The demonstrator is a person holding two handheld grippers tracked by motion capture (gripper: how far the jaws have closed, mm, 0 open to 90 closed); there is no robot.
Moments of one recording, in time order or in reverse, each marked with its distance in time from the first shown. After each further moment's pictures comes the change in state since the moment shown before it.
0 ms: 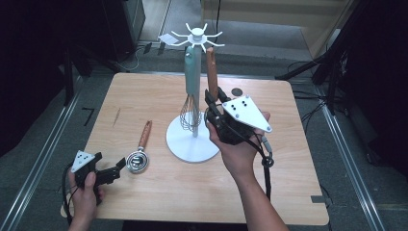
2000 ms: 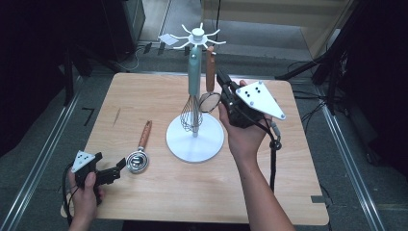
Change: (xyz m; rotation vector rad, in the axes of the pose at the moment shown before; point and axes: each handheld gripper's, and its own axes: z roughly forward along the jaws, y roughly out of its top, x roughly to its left) left arm -0.001 0.000 0.000 0.000 -0.003 0.005; right arm -0.034 0.012 0.021 -0.177 0.047 -0.023
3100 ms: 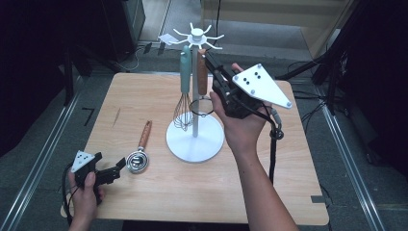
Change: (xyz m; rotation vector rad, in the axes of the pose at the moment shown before) left arm 0.001 0.000 0.000 0.000 0.004 -0.005; right arm 0.018 0.046 0.001 -0.087 0.129 -0.017
